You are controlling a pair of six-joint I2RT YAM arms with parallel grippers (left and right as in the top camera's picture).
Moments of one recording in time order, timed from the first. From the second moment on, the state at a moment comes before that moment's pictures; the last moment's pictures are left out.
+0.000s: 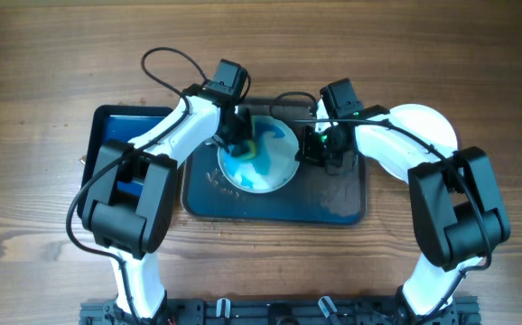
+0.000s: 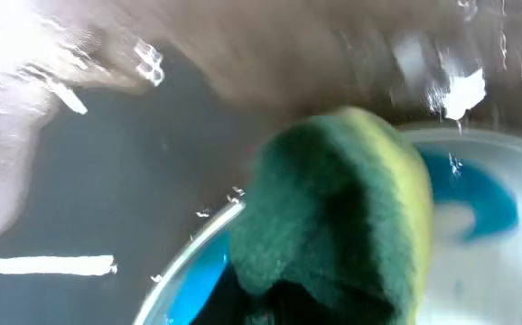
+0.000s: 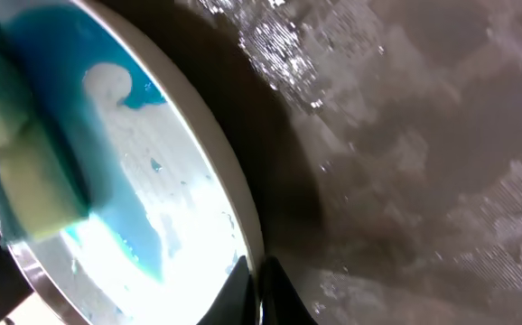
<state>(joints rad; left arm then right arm) -0.38 2.03 1.36 -0.70 0.11 -0.42 0.34 1.92 1.12 -0.53 -0.46 0.51</state>
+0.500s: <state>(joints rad) -0.46 2.05 1.33 -0.55 0.41 -0.18 0.33 1.92 1.12 -0.53 -0.46 0.50</state>
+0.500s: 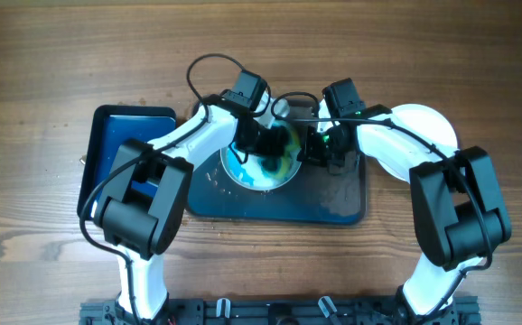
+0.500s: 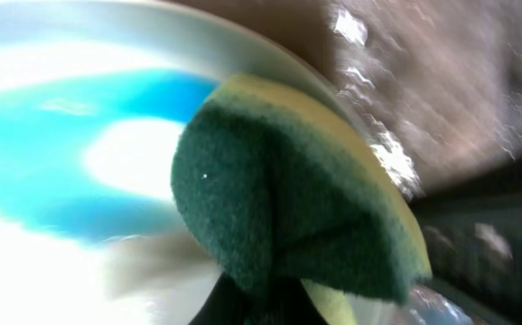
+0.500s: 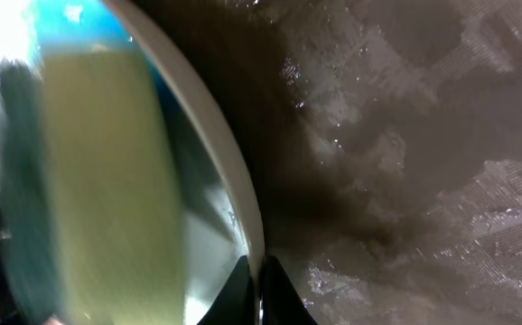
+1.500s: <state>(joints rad) -0.49 2.05 1.33 -0.54 0.48 -0.07 0.32 1.92 1.12 -0.53 -0.47 0.49</state>
